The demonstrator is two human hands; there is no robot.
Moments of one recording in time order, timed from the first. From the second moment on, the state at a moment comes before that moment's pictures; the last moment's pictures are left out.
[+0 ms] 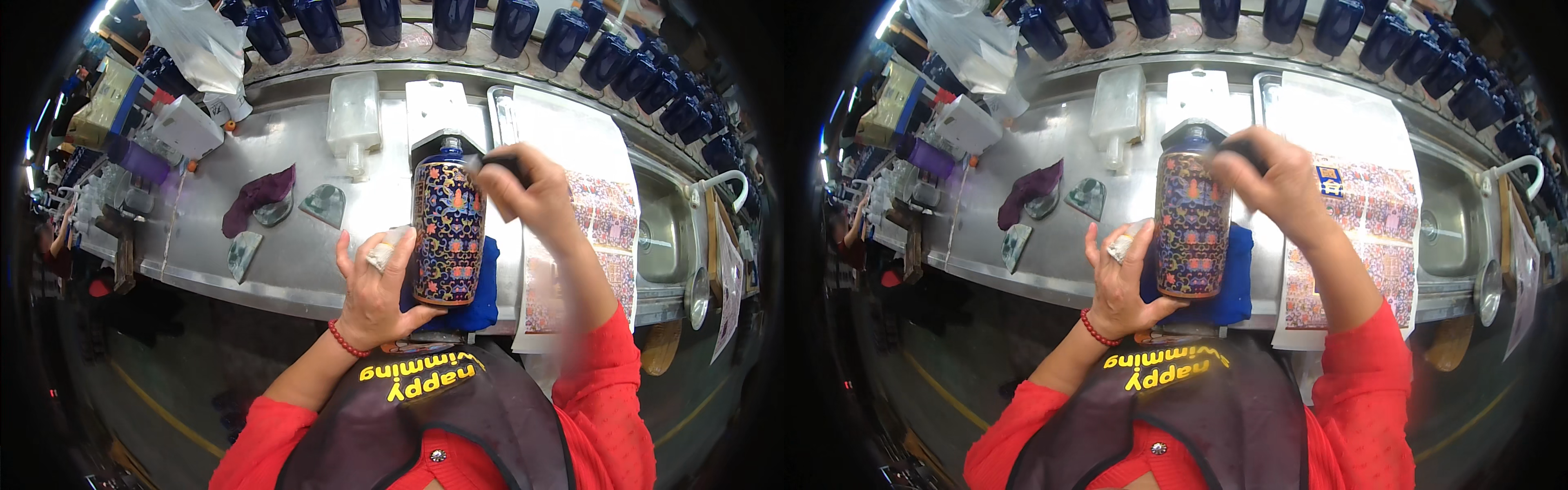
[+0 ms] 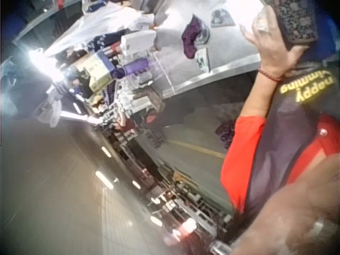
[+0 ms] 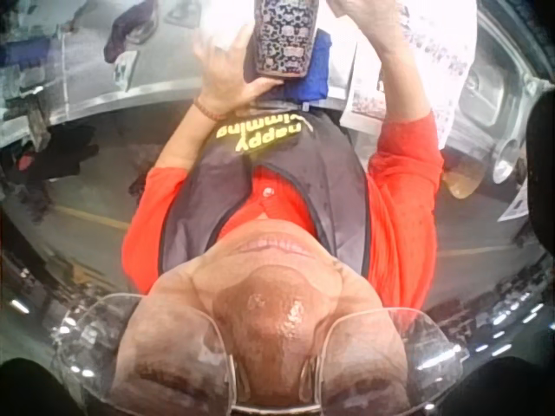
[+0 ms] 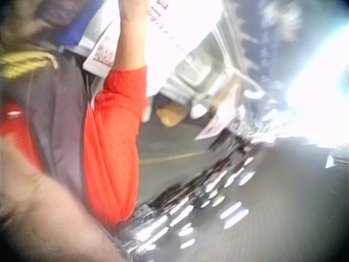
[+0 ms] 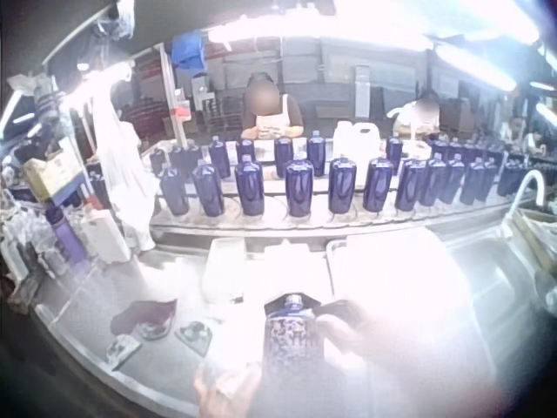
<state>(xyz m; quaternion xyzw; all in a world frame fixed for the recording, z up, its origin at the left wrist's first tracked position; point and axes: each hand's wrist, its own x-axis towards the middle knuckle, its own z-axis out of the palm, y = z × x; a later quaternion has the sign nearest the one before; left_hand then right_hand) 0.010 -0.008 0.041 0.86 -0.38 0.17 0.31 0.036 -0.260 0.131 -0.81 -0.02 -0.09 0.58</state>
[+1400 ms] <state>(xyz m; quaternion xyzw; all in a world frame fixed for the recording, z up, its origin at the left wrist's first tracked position) 0.098 -0.052 0.108 0.84 -0.49 0.17 0.15 0.019 -0.282 0.074 -0.91 -0.16 -0.26 0.29</state>
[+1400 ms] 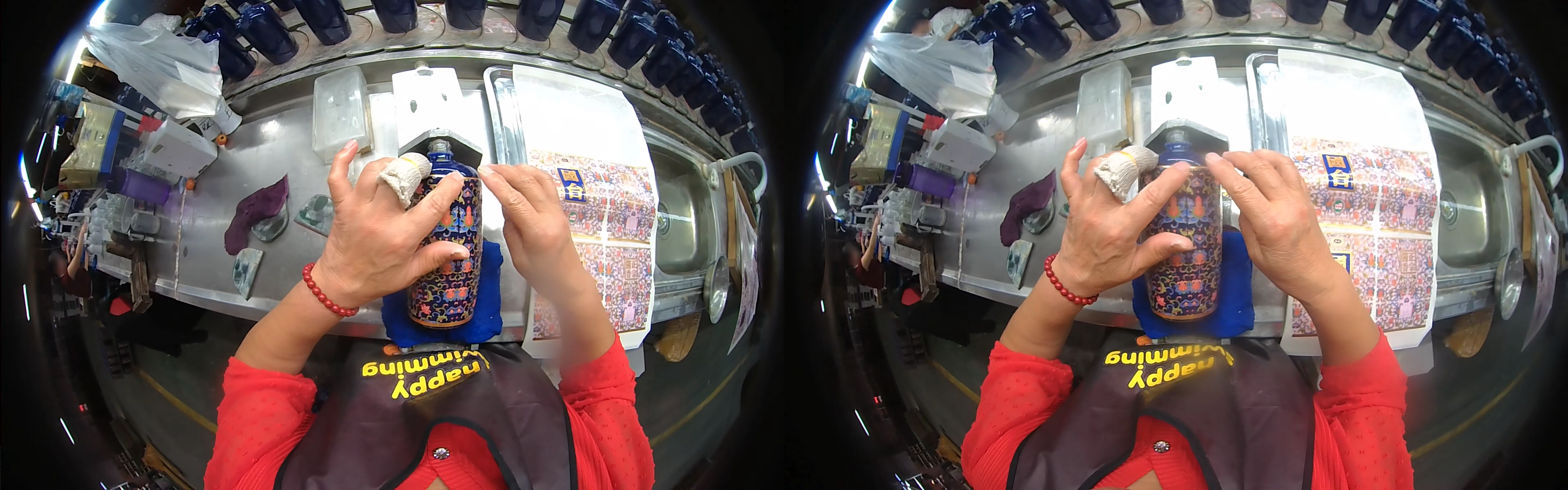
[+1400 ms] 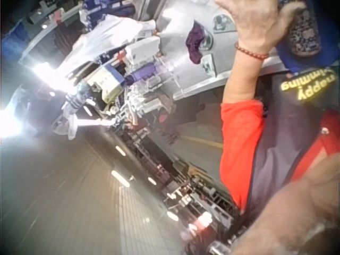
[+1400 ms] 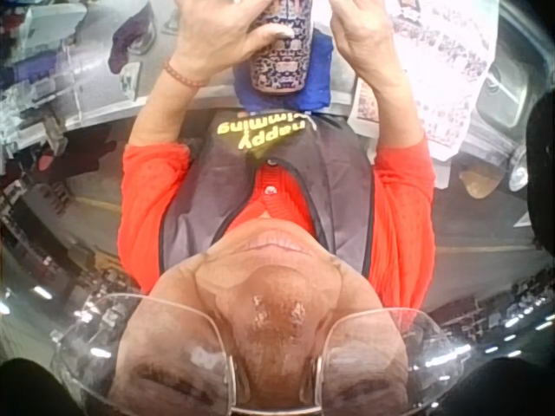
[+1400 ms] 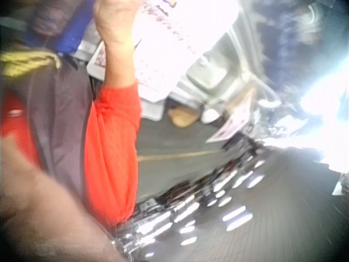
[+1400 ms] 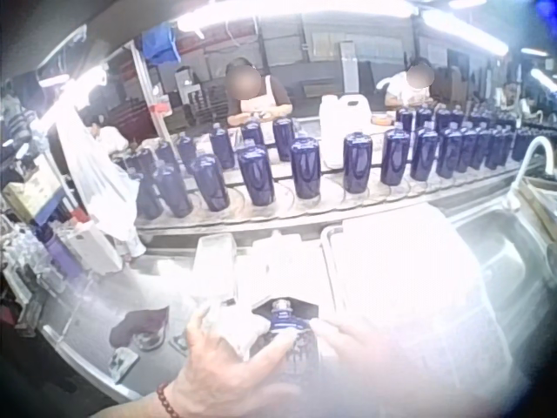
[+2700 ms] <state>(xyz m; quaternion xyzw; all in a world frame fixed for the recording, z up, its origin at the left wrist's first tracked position) 0.013 -0.001 0.035 0.87 -0.37 0.18 0.25 0.027 -0.232 0.148 -0.89 -0.39 -0.05 0.22</state>
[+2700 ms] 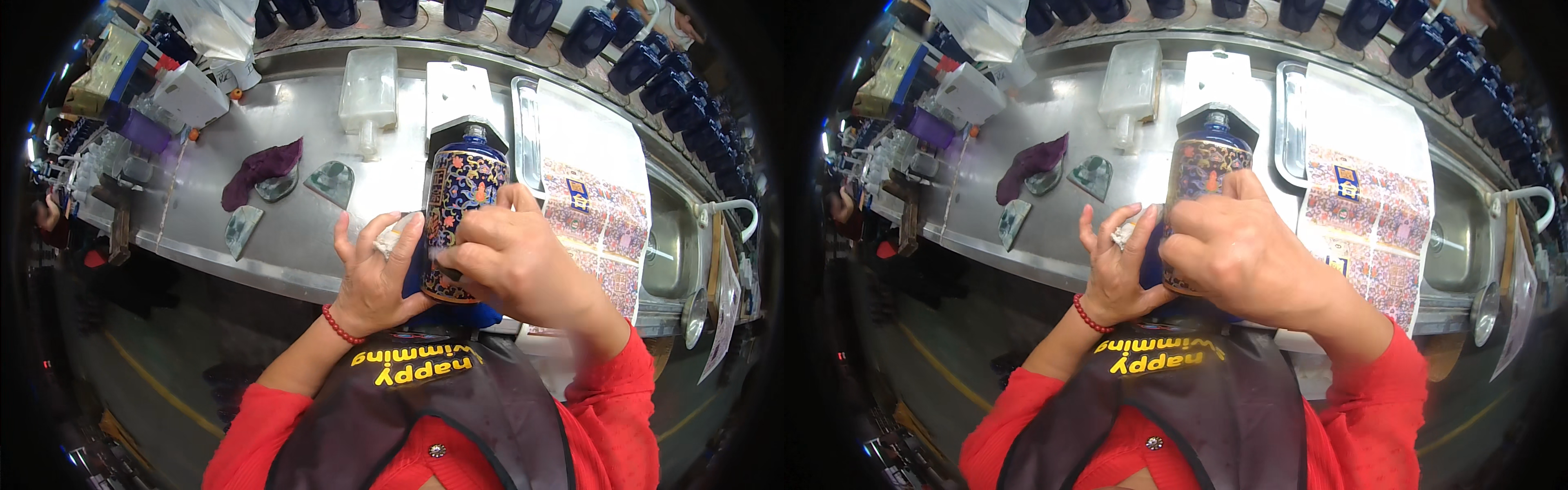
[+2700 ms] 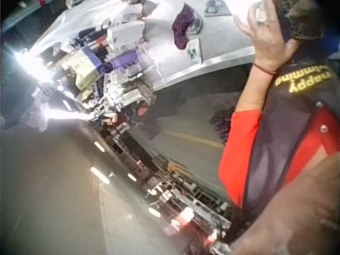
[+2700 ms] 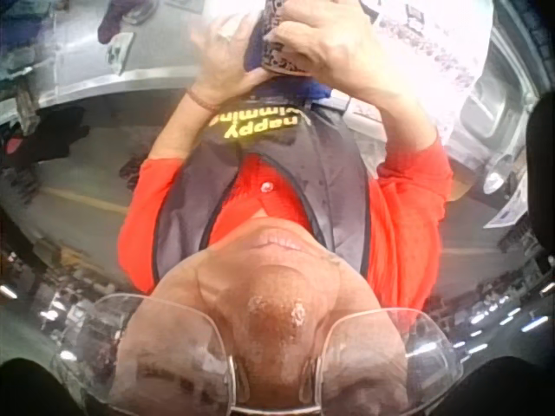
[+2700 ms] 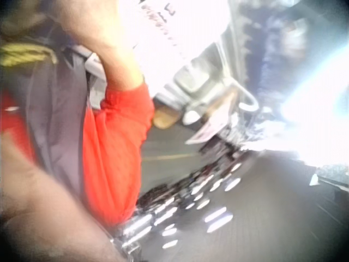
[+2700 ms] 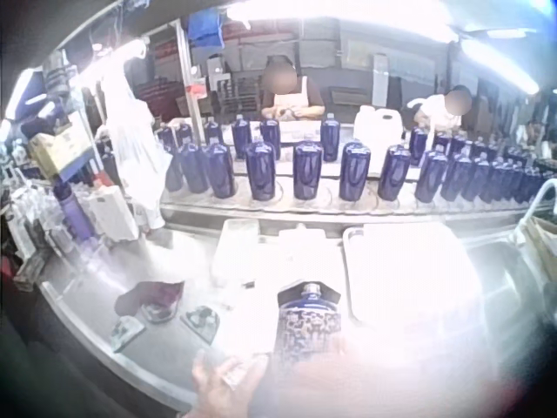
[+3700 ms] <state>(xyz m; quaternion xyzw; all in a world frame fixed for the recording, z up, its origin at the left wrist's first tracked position) 0.008 -0.002 0.036 0.89 -0.33 0.15 0.28 0.035 -0.244 0.122 -0.87 -0.18 -0.22 0.40</state>
